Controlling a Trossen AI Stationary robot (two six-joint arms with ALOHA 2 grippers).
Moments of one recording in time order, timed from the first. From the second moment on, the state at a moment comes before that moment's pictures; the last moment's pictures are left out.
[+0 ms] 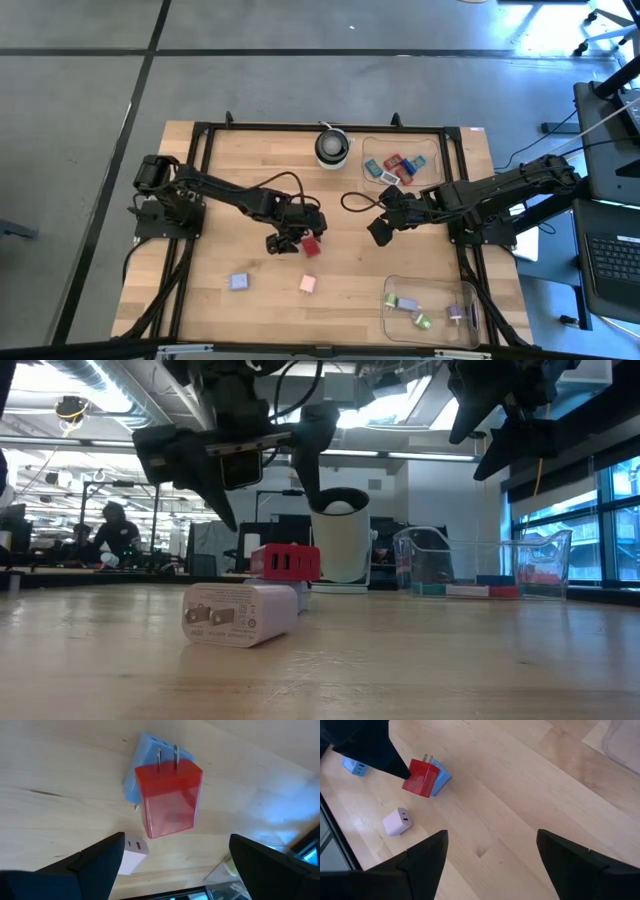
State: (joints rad) left arm -0.12 1.71 1.16 -0.50 0.15 -2.08; right arm 0.27 1.26 0.98 -0.72 0.22 1.08
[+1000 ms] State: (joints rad) left arm -0.07 1.85 1.16 -0.44 0.26 -2.11; right arm 0.27 1.26 0.98 -0.68 0.22 1.08
